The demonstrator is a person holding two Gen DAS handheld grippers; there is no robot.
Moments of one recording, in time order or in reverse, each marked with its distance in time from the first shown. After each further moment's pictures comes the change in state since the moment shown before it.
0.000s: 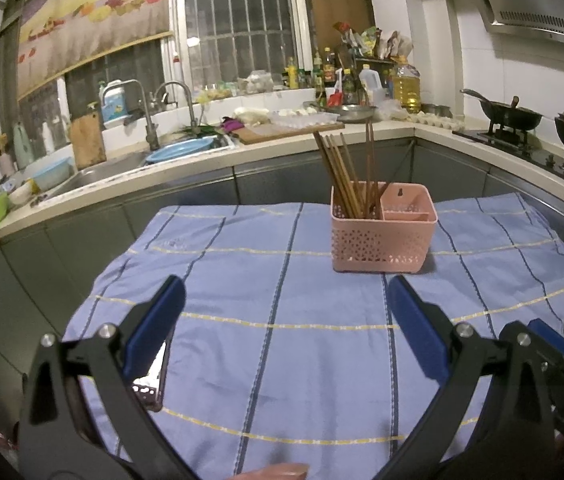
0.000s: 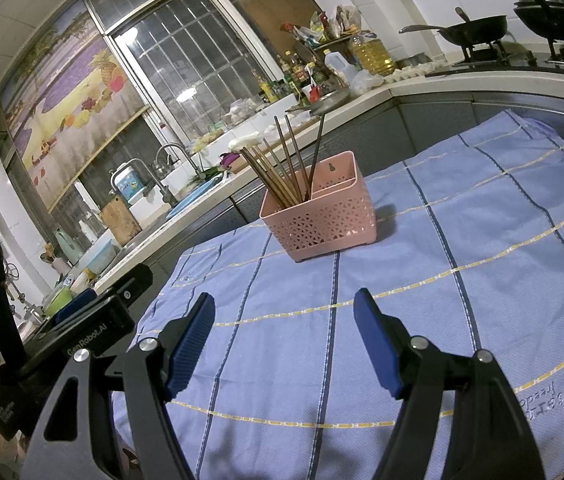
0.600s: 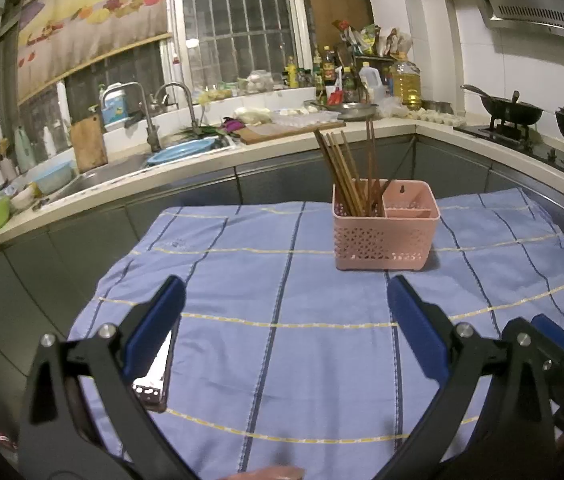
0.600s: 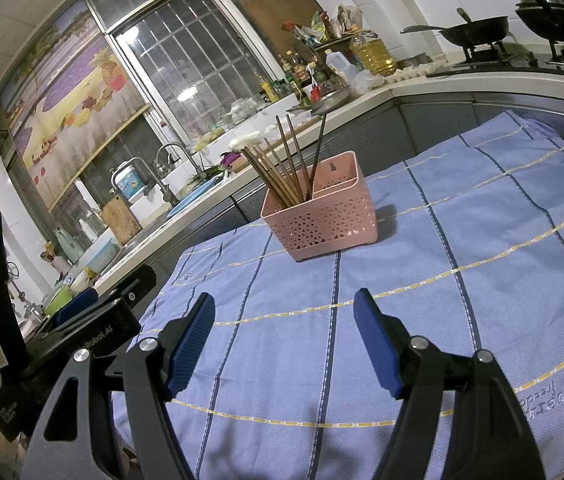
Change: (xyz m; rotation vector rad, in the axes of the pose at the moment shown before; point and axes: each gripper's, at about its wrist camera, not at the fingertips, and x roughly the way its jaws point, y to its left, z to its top) left arm 0.001 0.004 -0.003 0.007 0.002 0.002; right arm 0.000 0.000 0.000 0.001 0.000 0.000
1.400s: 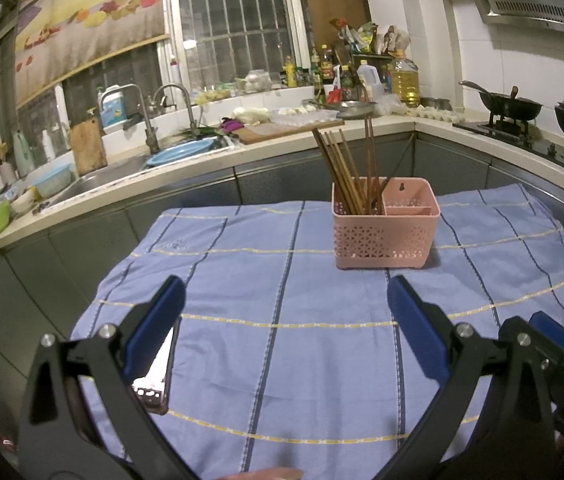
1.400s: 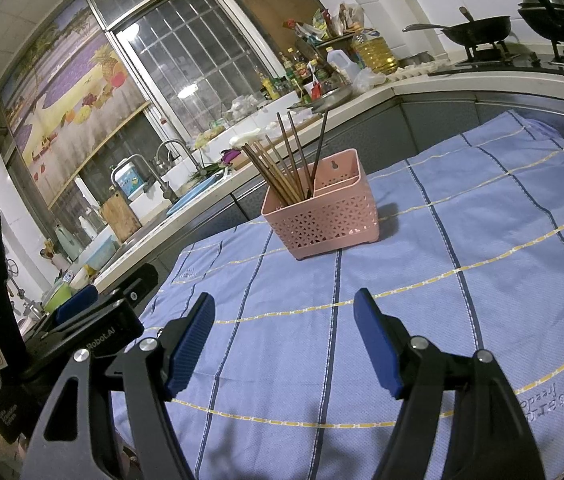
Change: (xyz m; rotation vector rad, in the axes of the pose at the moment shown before) left arm 0.000 -0.002 0.002 0.003 0.003 0.001; right arm 0.000 0.001 0.000 0.001 0.001 -0.001
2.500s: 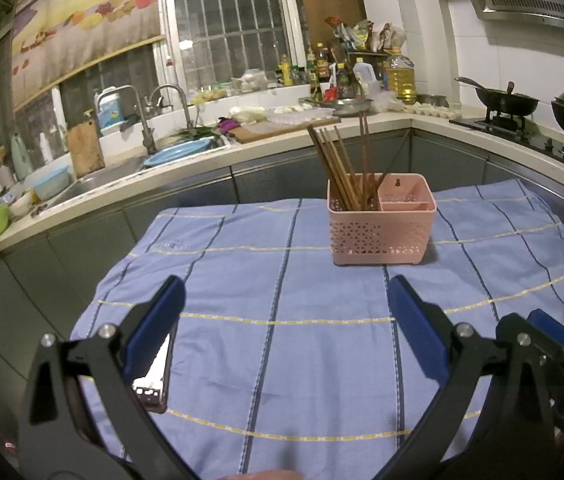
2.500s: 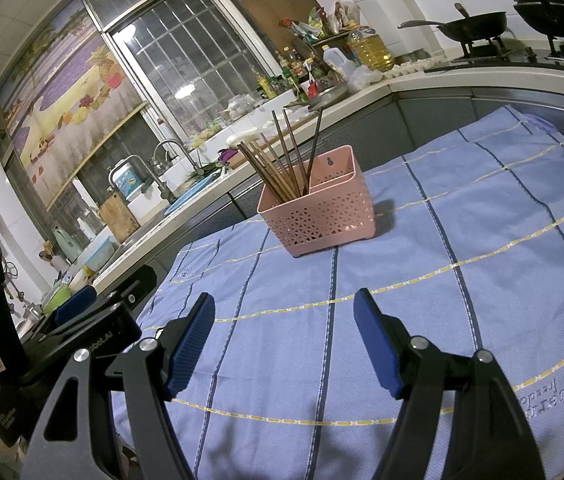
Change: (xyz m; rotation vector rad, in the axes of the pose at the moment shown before) left arm 0.000 -0.002 0.001 0.004 0.001 0.003; right arm 0.001 0.001 0.002 0.000 0.002 0.000
